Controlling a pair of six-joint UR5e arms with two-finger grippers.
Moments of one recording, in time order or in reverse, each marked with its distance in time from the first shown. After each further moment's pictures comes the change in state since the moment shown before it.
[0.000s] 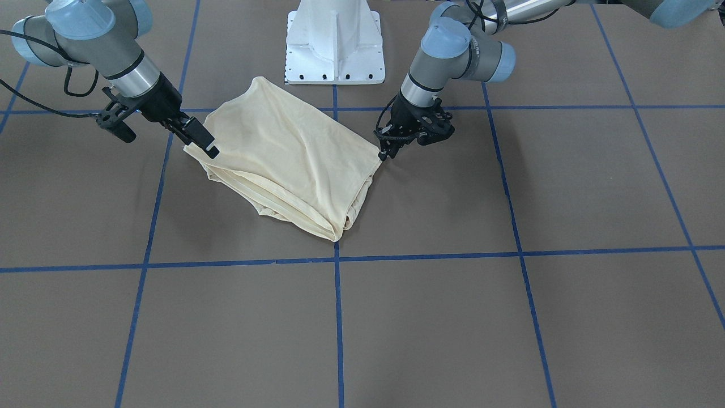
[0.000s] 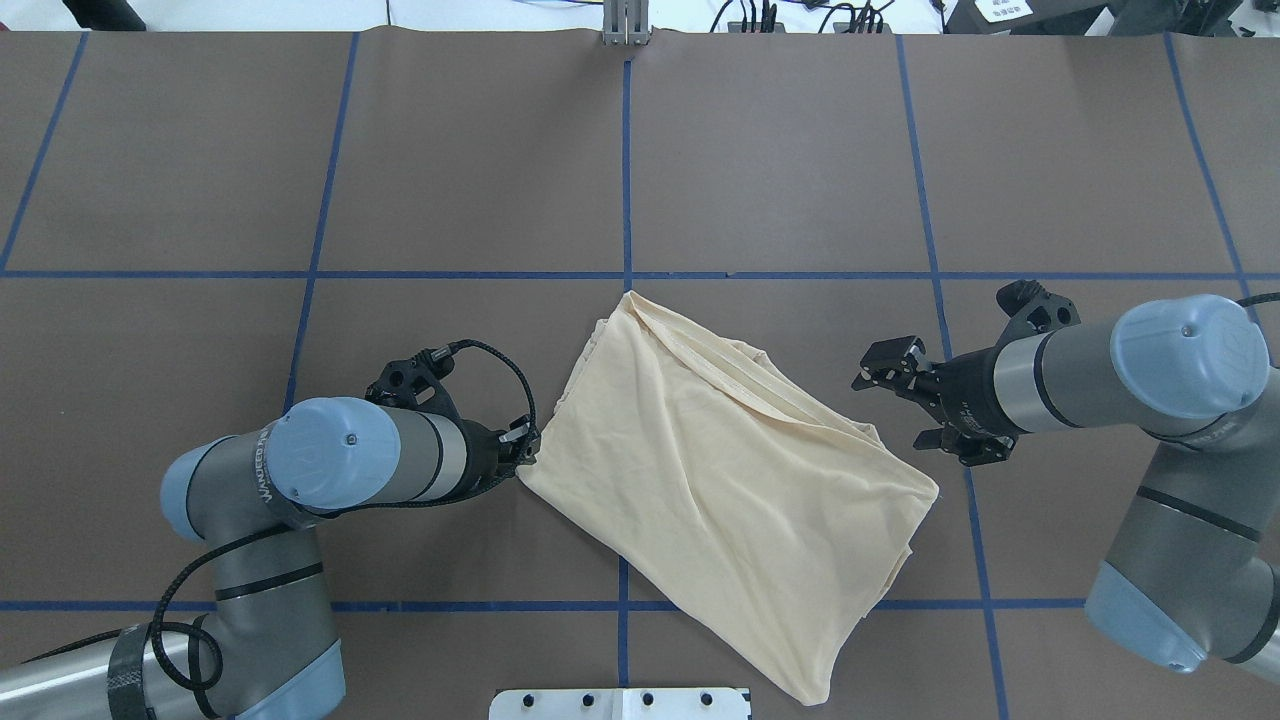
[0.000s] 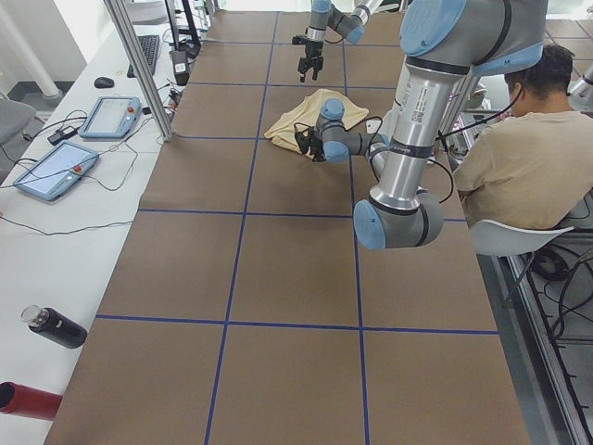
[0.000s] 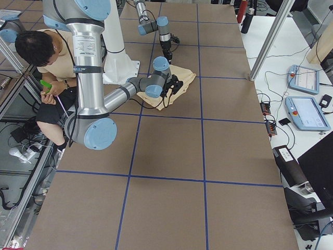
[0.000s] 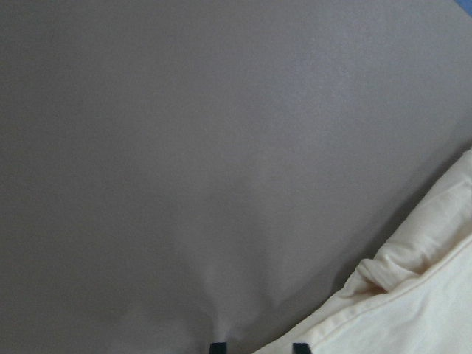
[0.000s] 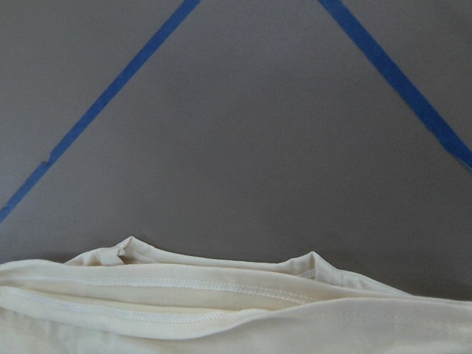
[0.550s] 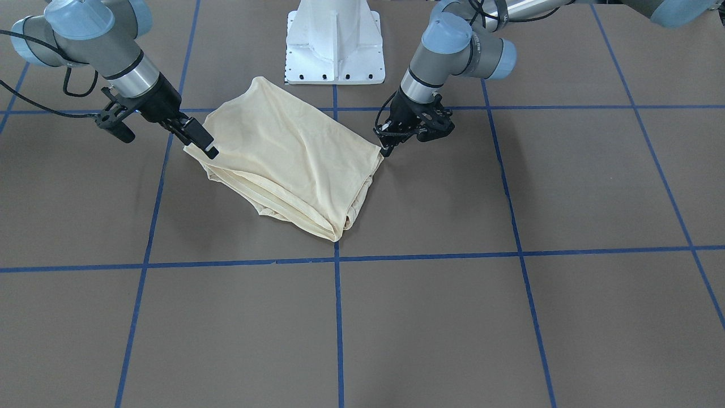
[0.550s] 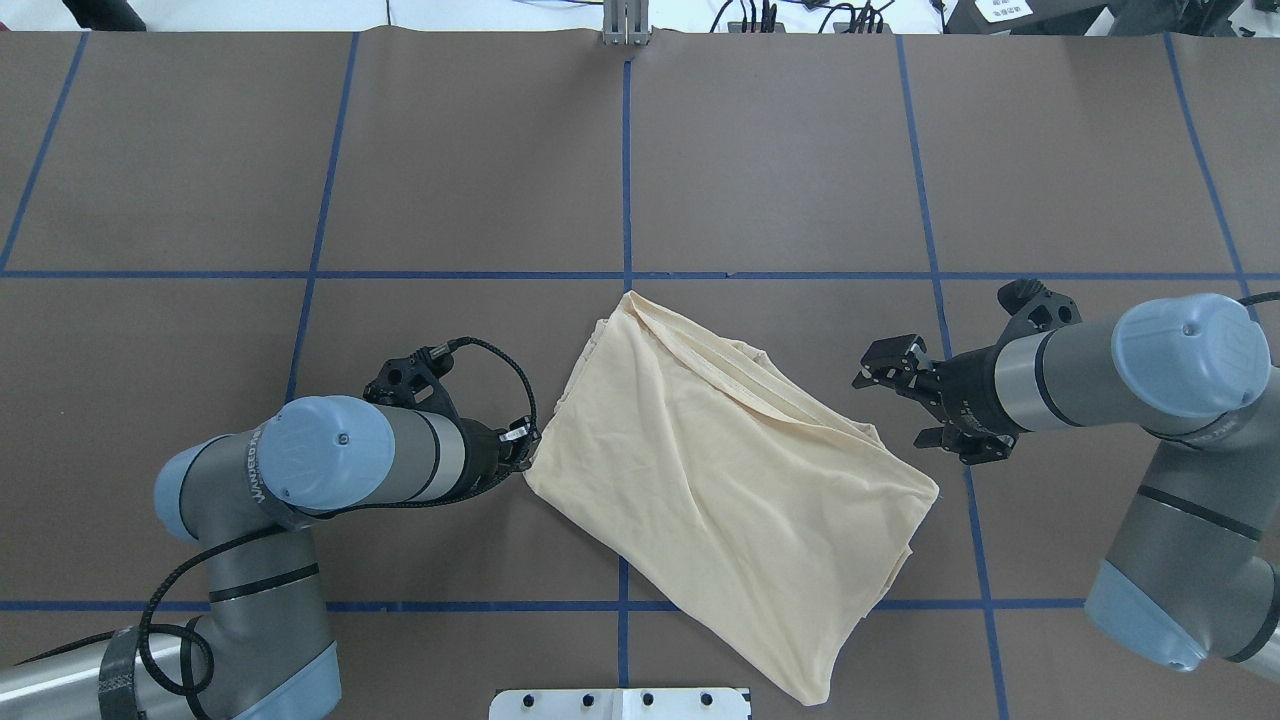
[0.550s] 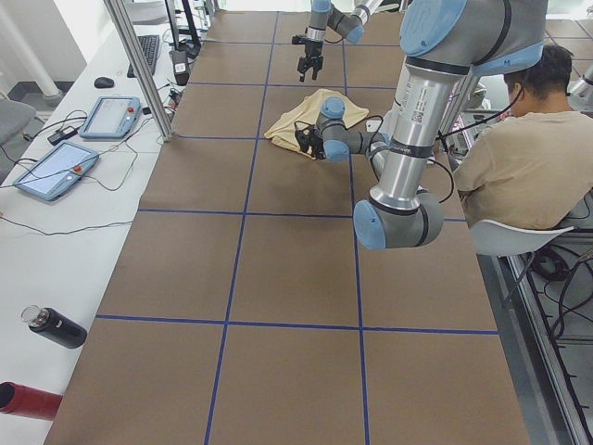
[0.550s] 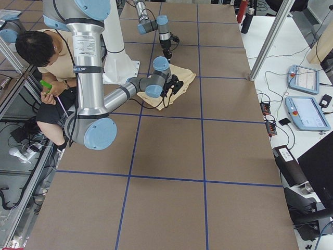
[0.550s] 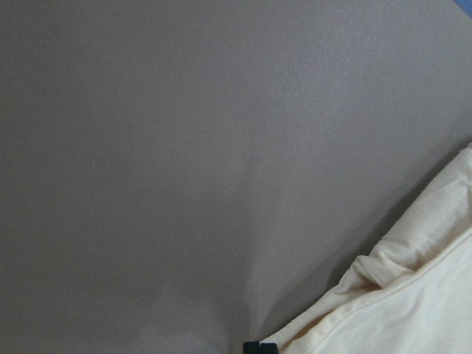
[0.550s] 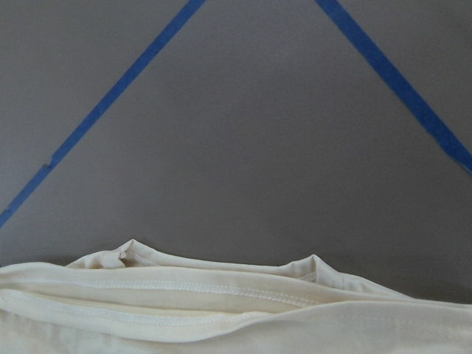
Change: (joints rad) left arm -0.003 0.007 -0.041 0.009 -0.004 0.001; right arm 0.002 0.001 -0.001 0.000 -0.001 0.000
